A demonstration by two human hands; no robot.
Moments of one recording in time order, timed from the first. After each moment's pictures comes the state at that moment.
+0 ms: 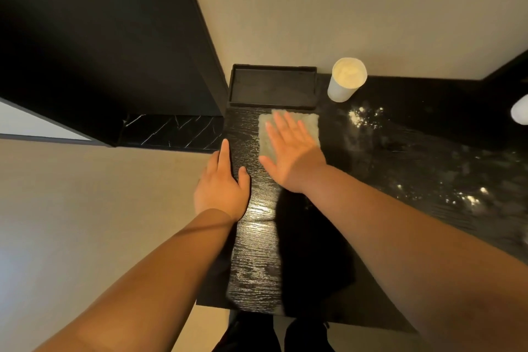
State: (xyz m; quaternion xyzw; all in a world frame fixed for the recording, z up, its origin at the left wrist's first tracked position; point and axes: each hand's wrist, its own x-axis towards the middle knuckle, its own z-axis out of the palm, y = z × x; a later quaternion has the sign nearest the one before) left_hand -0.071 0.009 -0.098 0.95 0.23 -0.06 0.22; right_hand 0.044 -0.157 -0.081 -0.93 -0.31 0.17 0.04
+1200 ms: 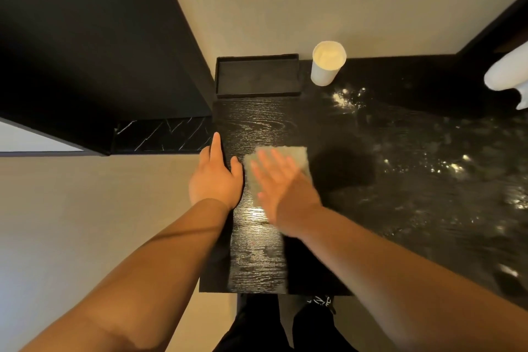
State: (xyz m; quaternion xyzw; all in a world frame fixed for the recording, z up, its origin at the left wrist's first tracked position) left_hand -0.071 0.005 -0.096 0.95 0.24 -0.06 0.20; right_hand -0.064 -0.173 -0.070 -0.94 -0.31 0.13 0.07
